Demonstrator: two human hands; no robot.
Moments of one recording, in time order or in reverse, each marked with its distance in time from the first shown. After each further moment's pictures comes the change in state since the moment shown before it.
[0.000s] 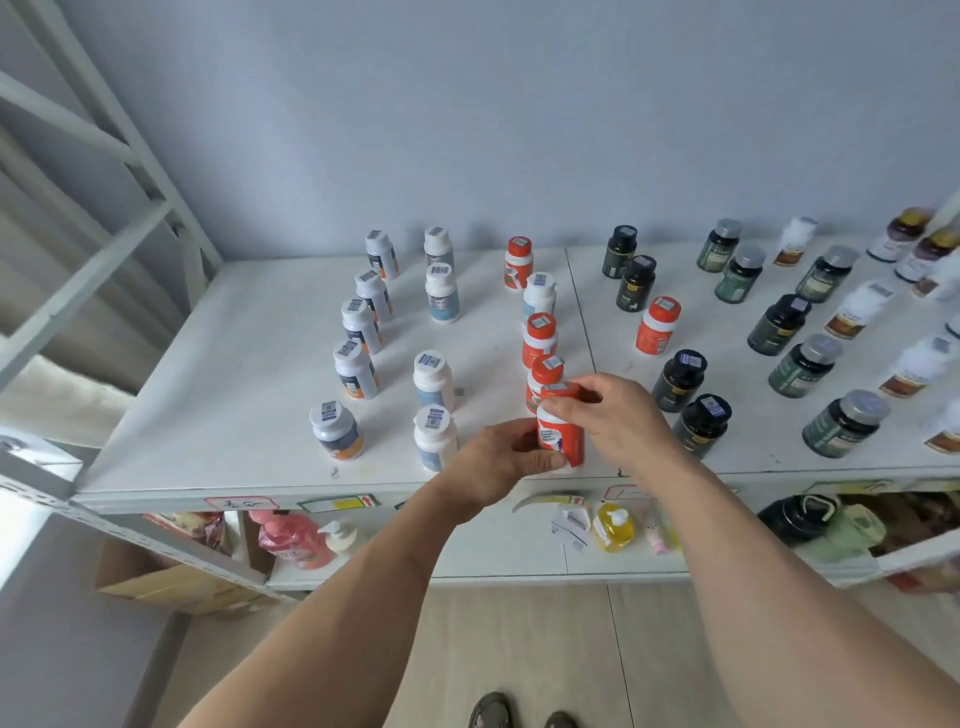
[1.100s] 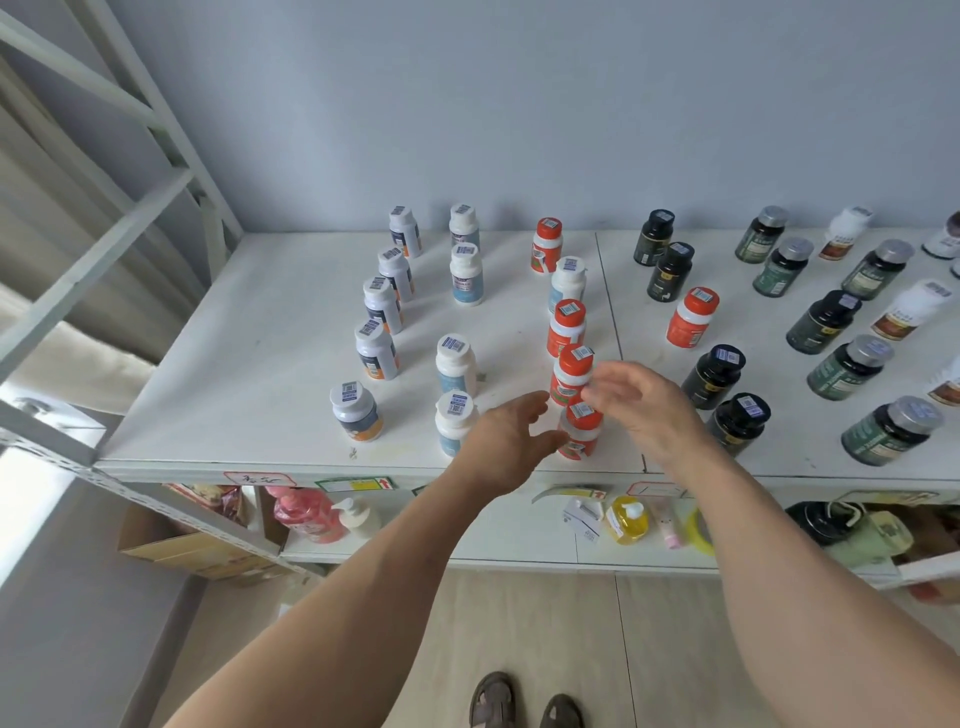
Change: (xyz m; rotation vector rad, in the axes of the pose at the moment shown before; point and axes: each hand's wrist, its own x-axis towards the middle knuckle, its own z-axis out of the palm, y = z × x) left_hand 0.003 0.004 -0.008 0.562 0.296 0.024; right_hand 0.016 0.022 0.000 0.169 -0.071 0.013
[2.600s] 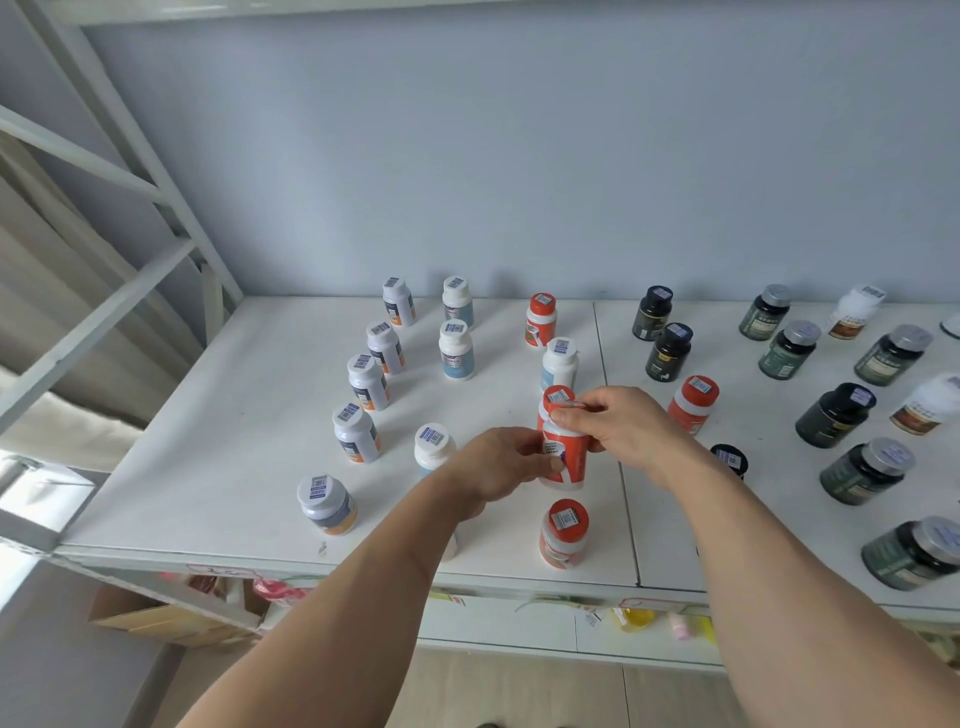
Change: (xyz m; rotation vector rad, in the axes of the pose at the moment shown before) left_hand 0.089 0.029 -0.032 -0.339 -0.244 -0.229; right_hand 0.089 -0.054 -0.028 -0.257 -0.136 0.041
